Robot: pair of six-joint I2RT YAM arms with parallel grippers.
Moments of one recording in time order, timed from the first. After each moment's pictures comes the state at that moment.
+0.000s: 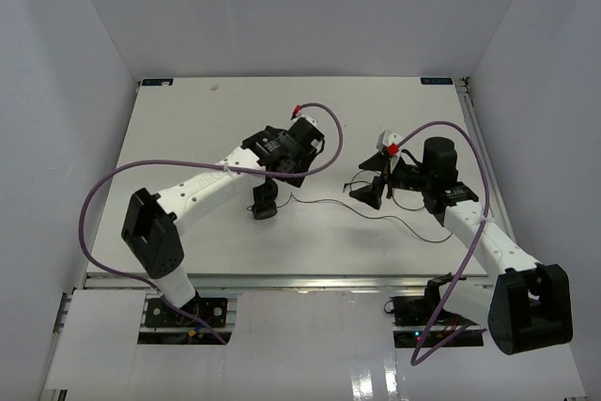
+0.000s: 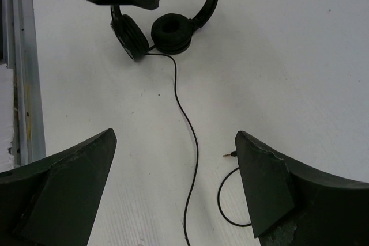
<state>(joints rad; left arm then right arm) -0.84 1.69 1.53 -0.91 -0.58 -0.25 0.23 1.12 0.66 0.06 -0.99 -0.34</state>
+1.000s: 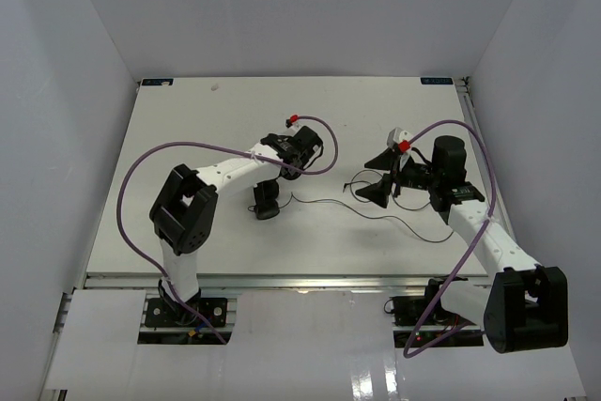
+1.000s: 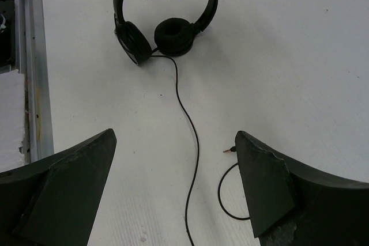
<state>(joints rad) -0.76 1.90 1.47 -0.82 -0.92 -0.11 0.15 1.12 0.66 0.06 -1.09 -0.32</state>
